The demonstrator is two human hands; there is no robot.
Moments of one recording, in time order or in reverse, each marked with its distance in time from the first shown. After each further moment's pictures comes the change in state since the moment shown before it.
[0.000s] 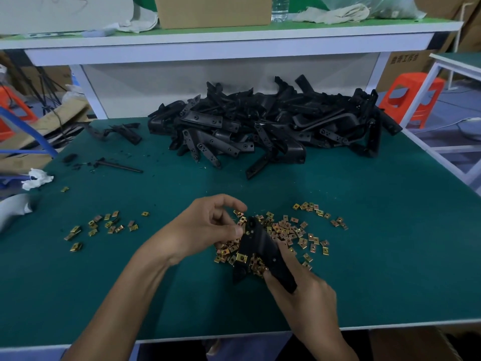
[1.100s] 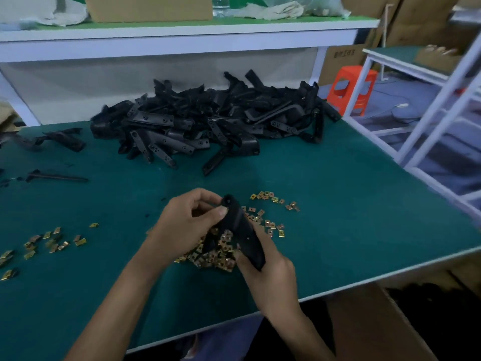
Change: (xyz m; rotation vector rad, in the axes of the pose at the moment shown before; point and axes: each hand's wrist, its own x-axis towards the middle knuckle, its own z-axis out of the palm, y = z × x) left_hand 0.014 0.013 0.048 0.122 0.243 0.095; right_hand 0.002 0.008 0.001 0.298 -0.028 0.196
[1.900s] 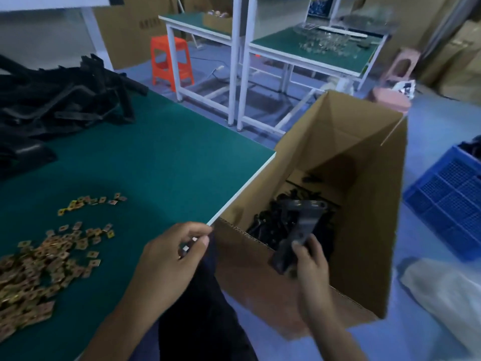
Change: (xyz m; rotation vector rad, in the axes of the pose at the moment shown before) left_hand -0.065 0.041 0.210 0.110 -0.523 0.344; right_hand -0.158 0.131 -0.193 0.638 0.948 0.821
